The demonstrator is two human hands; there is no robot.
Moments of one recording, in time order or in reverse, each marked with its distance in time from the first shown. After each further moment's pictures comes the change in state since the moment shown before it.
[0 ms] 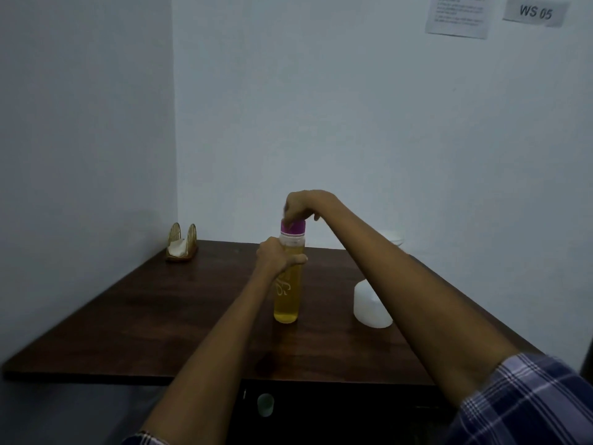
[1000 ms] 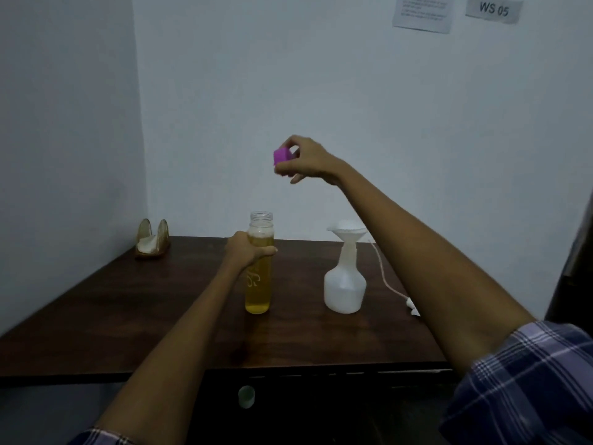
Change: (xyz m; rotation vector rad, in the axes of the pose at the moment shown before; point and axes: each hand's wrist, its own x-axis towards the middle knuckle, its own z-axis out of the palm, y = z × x) left_hand 0.002 -0.006 0.002 -0.085 -0.033 -0.029; right_hand -0.034 0.071 -0.036 0.799 0.401 -0.231
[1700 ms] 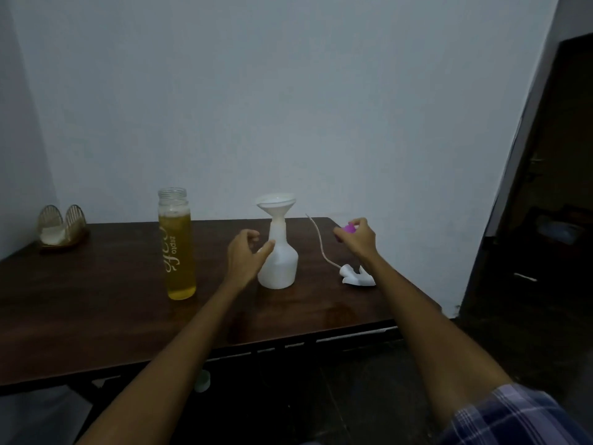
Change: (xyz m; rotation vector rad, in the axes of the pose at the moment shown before) left_hand -0.048 0.033 0.146 -0.137 0.031 0.235; right_hand -0.161 0.264 -0.047 0.082 0.581 0.588
